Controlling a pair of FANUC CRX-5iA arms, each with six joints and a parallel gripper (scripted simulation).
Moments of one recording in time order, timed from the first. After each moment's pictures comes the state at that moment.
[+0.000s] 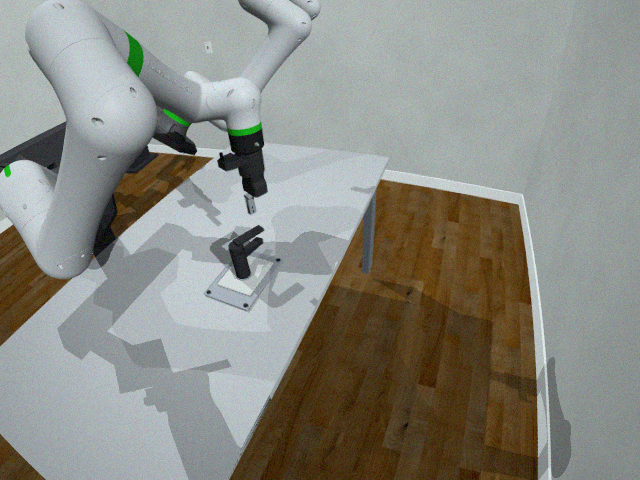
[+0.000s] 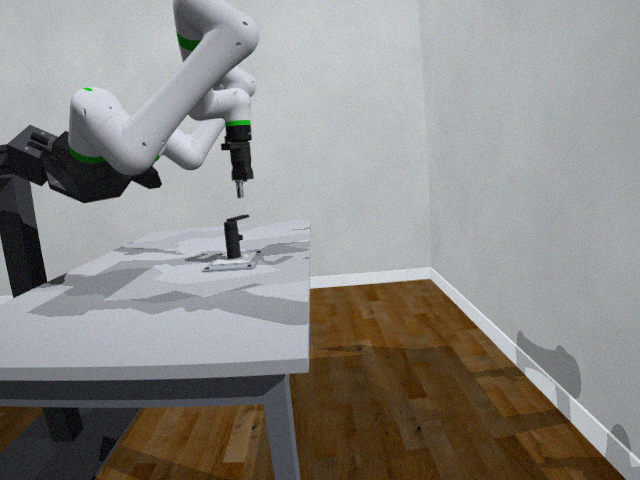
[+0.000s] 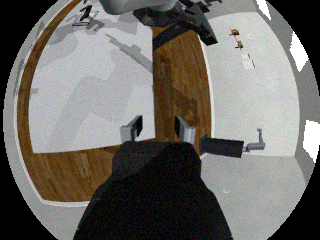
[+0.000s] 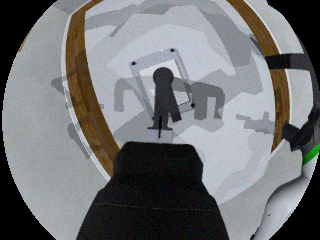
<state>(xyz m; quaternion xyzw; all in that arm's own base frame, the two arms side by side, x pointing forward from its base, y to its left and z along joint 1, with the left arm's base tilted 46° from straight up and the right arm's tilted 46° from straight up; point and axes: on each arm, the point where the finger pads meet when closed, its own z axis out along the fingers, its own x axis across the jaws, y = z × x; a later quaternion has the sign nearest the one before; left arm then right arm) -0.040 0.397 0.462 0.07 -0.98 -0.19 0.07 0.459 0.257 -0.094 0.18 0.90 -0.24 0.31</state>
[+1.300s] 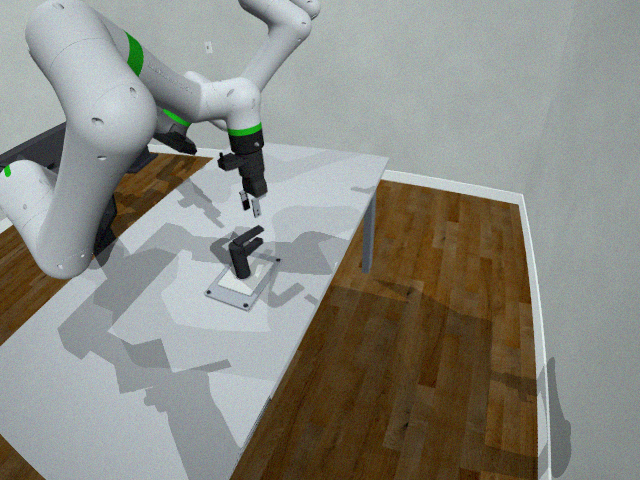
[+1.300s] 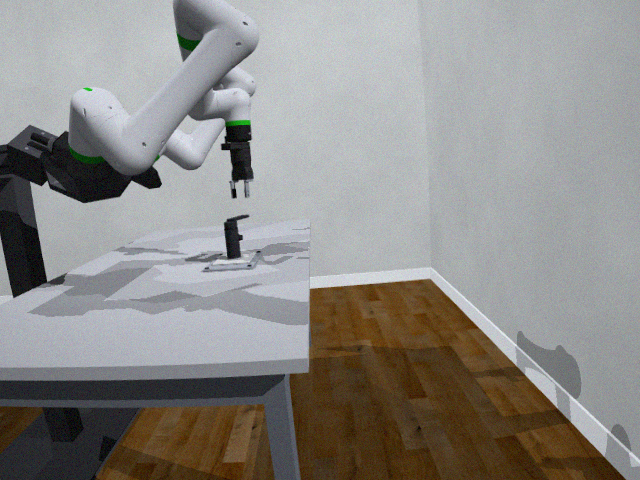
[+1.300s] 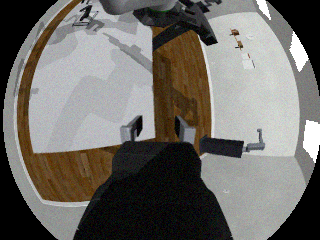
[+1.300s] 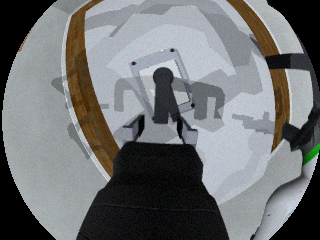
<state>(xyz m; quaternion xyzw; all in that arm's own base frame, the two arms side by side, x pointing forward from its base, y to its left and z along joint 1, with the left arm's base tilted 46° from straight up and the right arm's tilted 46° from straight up) -0.040 0.397 0.462 0.07 -0.98 -0.19 0.07 0.459 0.257 -0.094 0.18 0.90 -0.24 0.31</state>
